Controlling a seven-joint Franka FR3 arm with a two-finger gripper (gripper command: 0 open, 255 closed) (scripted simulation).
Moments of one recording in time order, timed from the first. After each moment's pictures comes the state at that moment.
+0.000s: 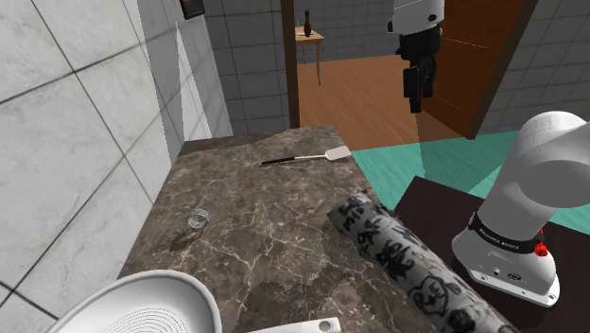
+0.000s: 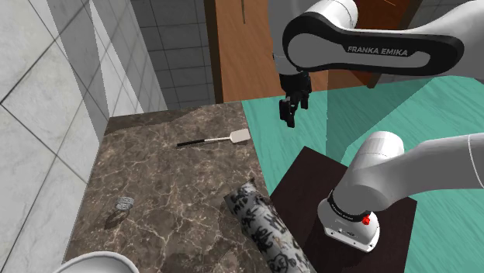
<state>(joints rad) 0.02 -0.75 0.00 -2.44 -0.06 1.42 0.01</state>
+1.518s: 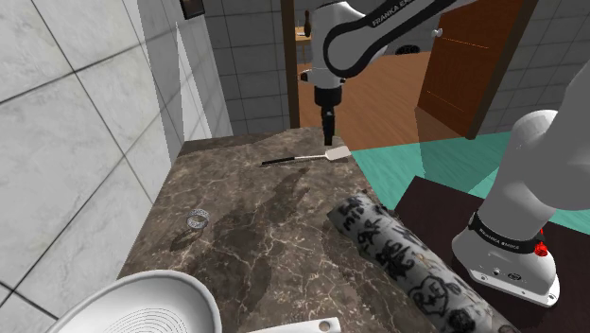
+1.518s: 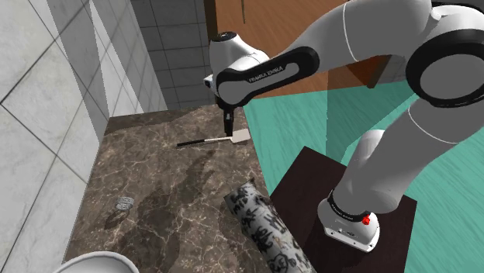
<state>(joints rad) 0.20 -0.15 -0.10 -2.32 -0.01 2.16 -0.54</state>
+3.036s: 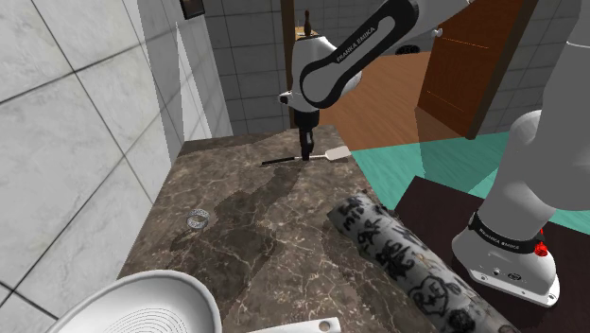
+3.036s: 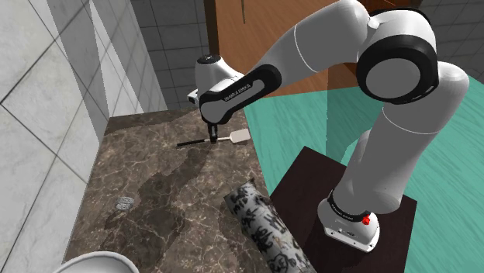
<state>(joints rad) 0.23 0.07 -0.09 -2.25 0.07 2.37 -0.70</state>
